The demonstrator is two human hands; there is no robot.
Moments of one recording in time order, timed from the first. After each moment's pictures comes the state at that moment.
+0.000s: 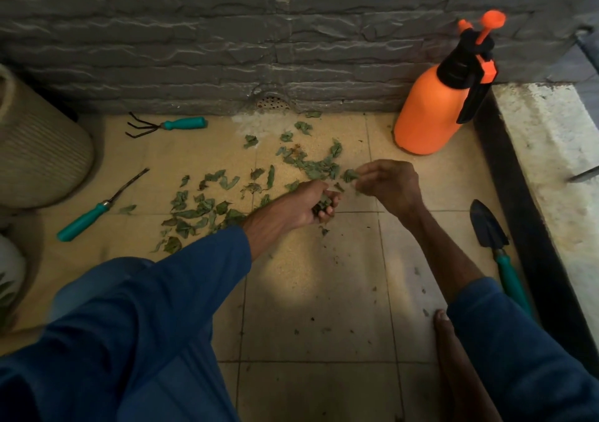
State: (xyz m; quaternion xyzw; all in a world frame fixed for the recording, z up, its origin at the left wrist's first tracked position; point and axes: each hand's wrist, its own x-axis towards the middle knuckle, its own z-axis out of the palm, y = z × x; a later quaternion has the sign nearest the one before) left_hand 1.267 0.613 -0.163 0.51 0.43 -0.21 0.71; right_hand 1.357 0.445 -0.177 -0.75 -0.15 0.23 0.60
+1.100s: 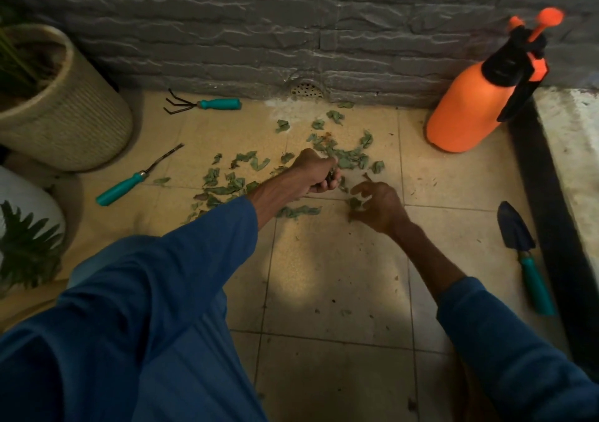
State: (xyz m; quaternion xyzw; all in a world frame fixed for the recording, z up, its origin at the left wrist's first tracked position) left_hand 1.241 0.665 -0.153 0.66 0.40 -0.09 0.63; right_hand 1.301 0.483 -0.229 -0.90 -0.31 0.21 0.23
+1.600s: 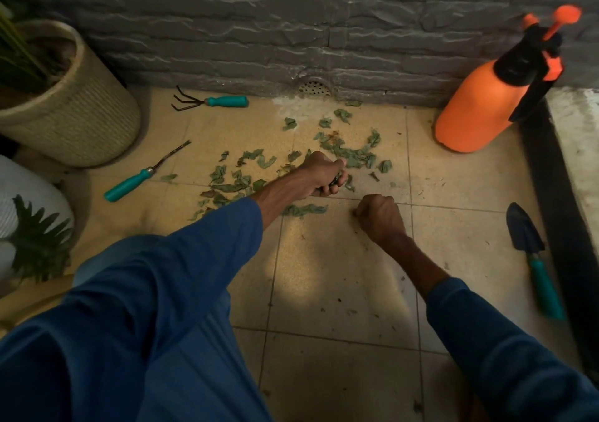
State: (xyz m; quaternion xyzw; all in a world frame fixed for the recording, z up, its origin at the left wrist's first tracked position) left_hand 1.232 0.669 -0.154 0.69 0.35 -0.14 0.61; right_hand 1.276 0.490 -0.253 -0.92 -0.29 0.16 0.22
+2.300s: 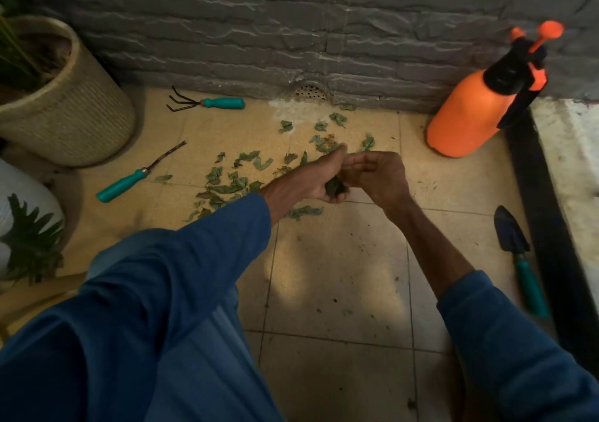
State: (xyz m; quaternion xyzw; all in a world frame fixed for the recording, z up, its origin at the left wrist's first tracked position) left_hand 1.244 0.659 -0.142 0.56 0.39 -0.23 0.70; right_hand 1.288 0.525 -0.143 -0.78 -0.16 0.24 0.55
